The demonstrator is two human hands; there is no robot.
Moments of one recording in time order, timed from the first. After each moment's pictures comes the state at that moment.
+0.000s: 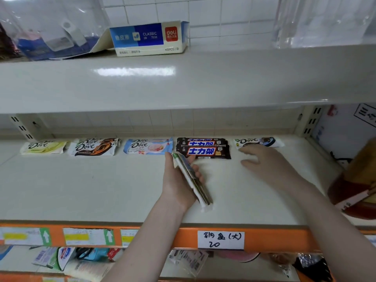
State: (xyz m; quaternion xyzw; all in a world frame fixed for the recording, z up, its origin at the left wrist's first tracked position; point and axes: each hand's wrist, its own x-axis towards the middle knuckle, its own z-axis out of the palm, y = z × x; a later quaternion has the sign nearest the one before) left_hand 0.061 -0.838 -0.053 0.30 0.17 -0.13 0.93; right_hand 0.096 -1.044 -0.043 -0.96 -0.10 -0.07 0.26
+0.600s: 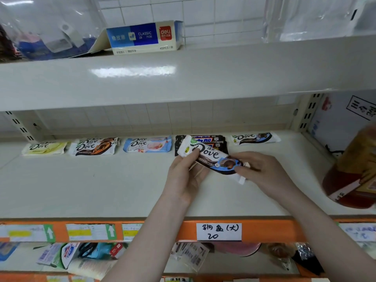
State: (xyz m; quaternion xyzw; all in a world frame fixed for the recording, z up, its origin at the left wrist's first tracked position) left_hand 0.054 -0.848 -0.051 0.40 0.09 -0.06 0.91; right_hand 0.048 -1.030 -0.046 -0.84 -0.13 -0.07 0.53
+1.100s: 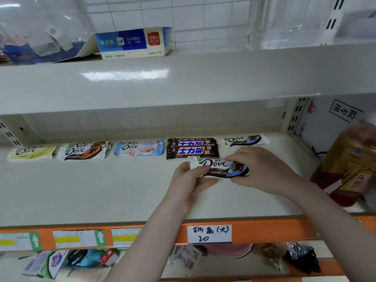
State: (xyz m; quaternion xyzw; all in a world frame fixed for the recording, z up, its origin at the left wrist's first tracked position) left_hand 0.045 -0.865 -0.050 0.52 0.09 -0.11 0.84; right_hand 0.063 -1.054 -0.030 -0.95 -0.26 -0.11 0.13
